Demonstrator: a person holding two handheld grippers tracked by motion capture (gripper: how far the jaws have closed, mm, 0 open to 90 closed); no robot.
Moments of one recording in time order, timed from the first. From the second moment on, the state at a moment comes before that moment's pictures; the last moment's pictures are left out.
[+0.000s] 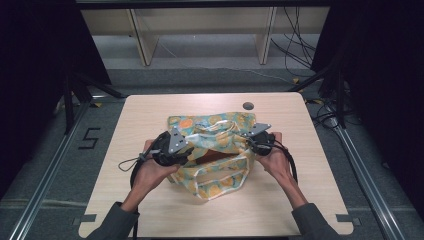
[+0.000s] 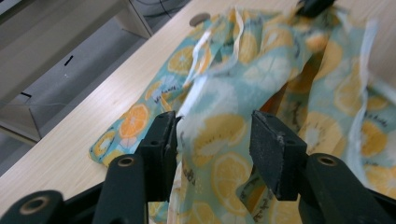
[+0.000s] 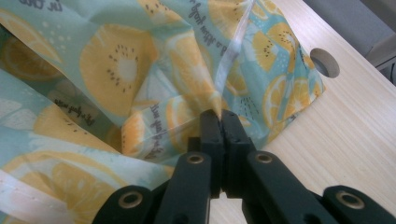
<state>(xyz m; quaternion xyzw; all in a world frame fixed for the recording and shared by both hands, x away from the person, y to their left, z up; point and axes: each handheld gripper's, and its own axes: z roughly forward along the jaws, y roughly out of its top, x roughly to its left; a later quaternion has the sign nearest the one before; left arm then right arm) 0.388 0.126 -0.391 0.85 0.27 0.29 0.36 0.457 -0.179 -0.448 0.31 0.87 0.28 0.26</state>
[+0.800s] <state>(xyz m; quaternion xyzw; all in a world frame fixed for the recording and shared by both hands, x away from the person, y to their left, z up) 0.427 0.099 -0.475 0.90 0.26 0.27 0.22 0.457 -0.179 -0.447 0.31 0.88 0.27 0.24</state>
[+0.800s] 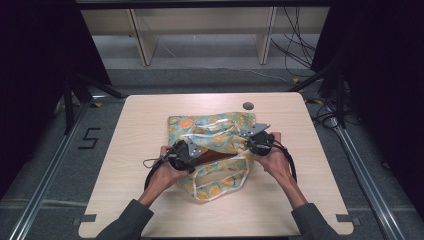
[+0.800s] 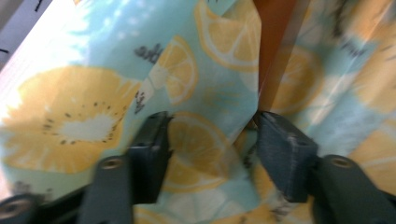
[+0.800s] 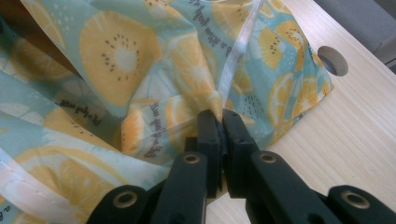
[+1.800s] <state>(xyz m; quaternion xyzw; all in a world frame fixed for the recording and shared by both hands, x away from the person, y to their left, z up) 0.419 0.130 -0.438 0.89 0.25 0.19 0.33 0.382 -0.139 -0.459 0.15 0.94 0.30 0.05</state>
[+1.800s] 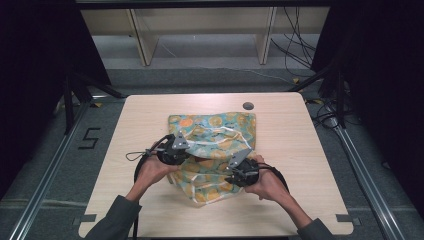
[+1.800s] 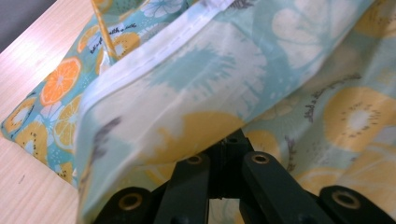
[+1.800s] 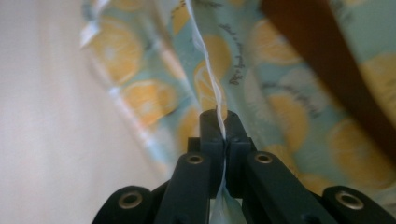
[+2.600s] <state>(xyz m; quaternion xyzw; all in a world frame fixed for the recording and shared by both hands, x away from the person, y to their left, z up) 0.399 0.129 -0.409 0.88 0.23 0.14 0.39 0.346 -0.149 -0.398 0.18 0.90 0.37 0.15</state>
